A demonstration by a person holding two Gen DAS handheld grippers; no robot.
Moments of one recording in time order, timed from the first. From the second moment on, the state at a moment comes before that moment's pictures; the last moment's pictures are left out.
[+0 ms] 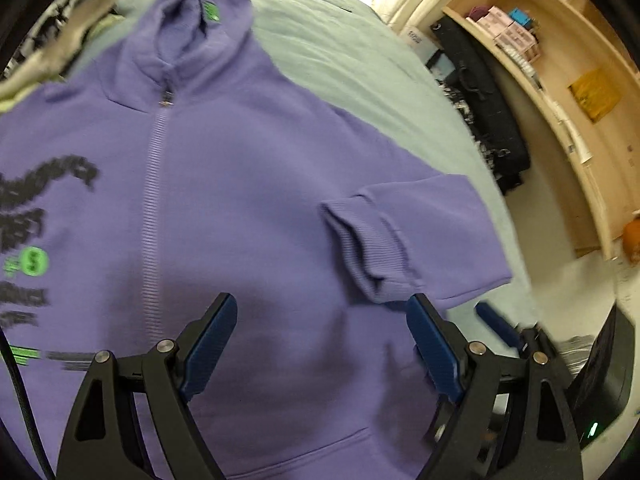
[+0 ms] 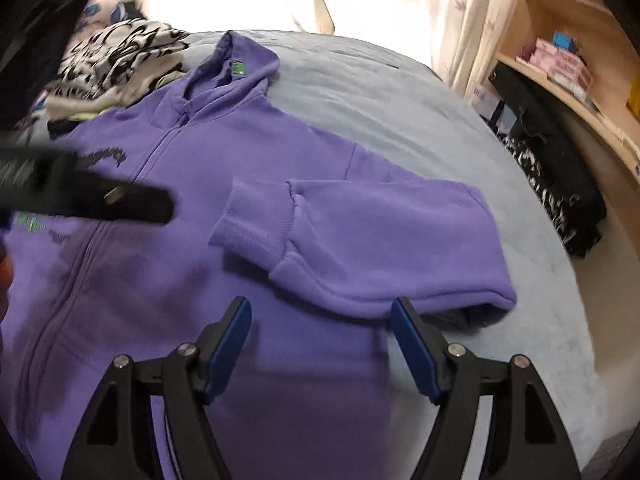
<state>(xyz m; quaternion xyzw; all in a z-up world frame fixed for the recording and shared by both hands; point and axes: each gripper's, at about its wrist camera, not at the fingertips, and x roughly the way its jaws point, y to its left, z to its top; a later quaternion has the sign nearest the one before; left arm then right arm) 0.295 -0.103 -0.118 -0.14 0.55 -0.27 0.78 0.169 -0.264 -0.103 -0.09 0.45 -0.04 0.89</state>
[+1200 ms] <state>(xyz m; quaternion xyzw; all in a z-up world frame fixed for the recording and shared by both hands) 0.358 -0.042 -0.013 -0.09 0.43 -0.11 0.89 0.153 -0.321 -0.131 0.11 0.48 -0.06 0.87</state>
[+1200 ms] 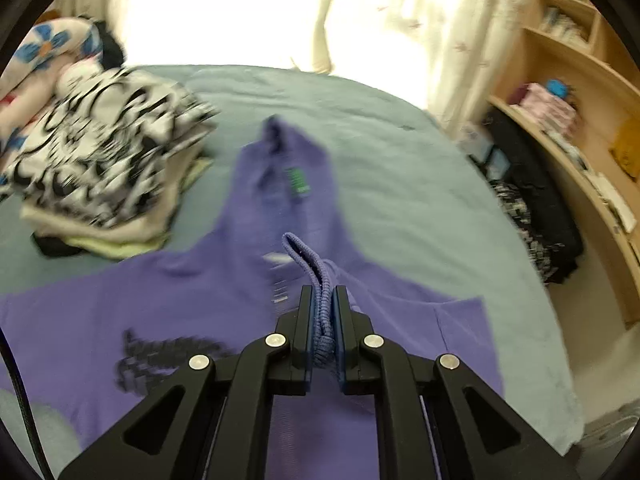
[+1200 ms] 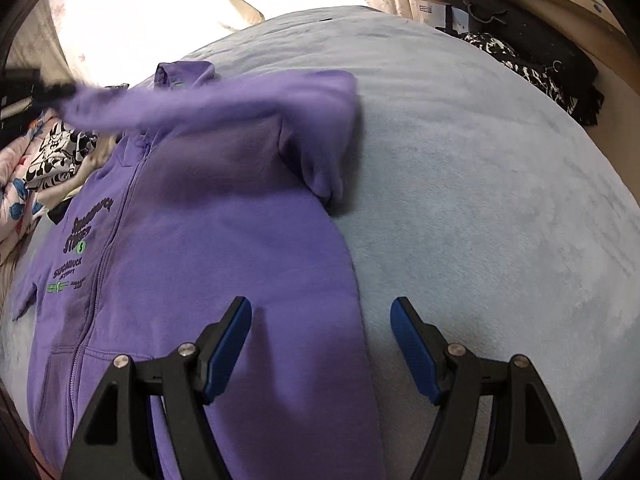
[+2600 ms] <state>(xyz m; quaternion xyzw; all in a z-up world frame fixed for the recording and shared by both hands) 0.389 0.032 -0.146 -0.15 0.50 -0.08 0.85 0.385 -0.366 -0.145 0.20 0.53 0.02 0.82</state>
